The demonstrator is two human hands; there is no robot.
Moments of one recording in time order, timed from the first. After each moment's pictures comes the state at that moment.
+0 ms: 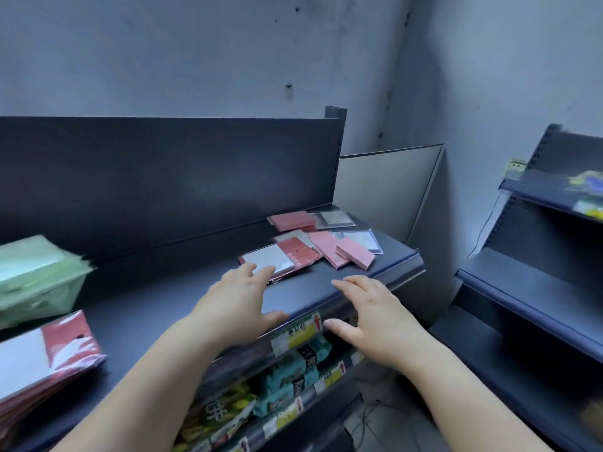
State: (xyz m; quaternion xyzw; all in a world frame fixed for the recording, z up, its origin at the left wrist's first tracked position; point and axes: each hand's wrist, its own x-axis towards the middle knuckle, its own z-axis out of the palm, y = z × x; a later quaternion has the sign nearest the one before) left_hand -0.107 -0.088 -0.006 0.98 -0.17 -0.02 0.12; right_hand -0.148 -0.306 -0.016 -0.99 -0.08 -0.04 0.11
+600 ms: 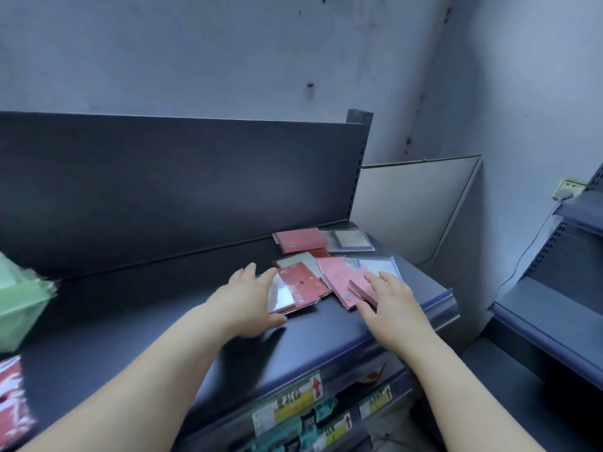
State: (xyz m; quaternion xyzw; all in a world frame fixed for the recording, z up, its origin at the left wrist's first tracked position) left_hand 0.001 -0.115 -0.025 0.99 -0.11 -0.10 0.09; right_hand -0.020 -0.351 -0.038 -0.99 0.02 -0.06 0.15
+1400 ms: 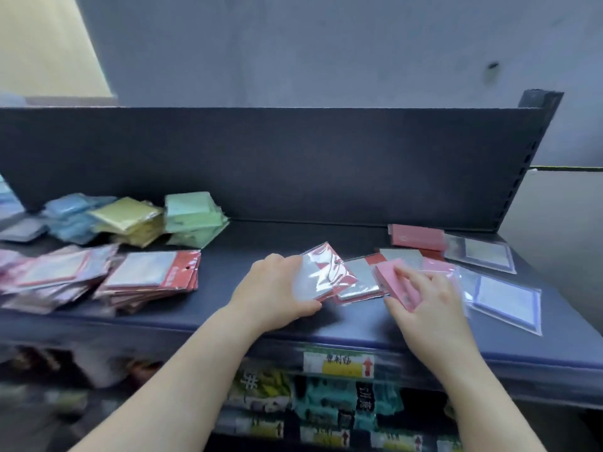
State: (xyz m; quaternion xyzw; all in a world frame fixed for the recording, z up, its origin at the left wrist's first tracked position) left_hand -0.101 -0.106 -0.016 0.97 0.17 0.07 0.17; right_hand -0.017 -0.318 -0.042 -0.91 -0.21 -0.07 0.36
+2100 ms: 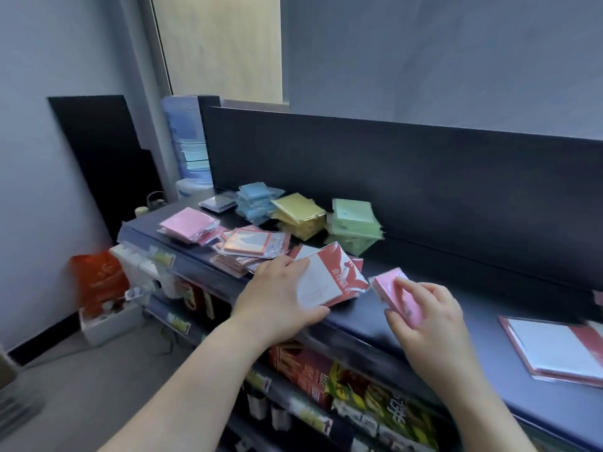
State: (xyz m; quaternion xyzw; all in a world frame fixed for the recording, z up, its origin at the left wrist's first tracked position) left_hand -0.261 0.030 -0.009 0.92 0.35 0.13 0.14; right_hand -0.104 -0.126 -0.042 -0.82 -0.41 -0.04 0.40
